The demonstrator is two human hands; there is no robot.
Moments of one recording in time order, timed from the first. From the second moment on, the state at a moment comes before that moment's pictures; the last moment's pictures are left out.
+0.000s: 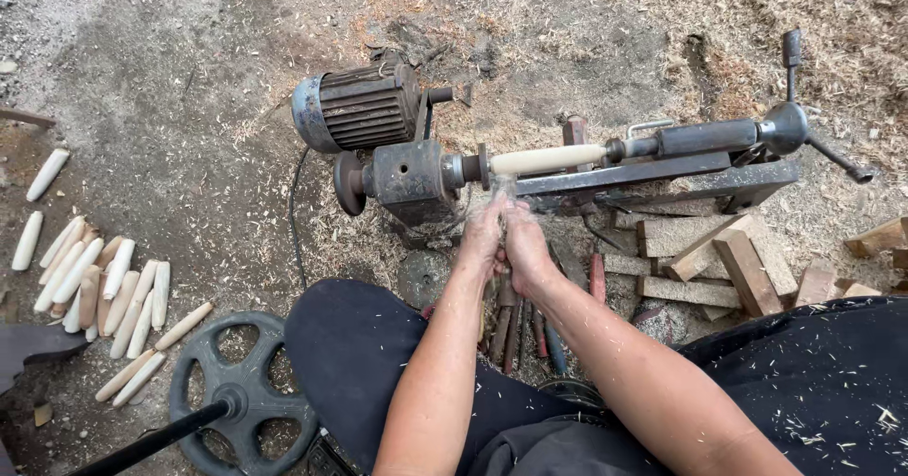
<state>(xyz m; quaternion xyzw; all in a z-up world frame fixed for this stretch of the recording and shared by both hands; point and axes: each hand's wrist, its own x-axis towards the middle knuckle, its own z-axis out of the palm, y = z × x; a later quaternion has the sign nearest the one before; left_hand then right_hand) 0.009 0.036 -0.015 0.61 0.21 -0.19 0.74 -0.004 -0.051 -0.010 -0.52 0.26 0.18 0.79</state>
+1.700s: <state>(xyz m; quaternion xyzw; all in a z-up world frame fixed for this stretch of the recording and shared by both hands) 0.022 -0.103 -0.013 0.53 0.20 -0.25 0.79 0.031 -0.221 0.044 -0.61 0.23 0.32 0.68</state>
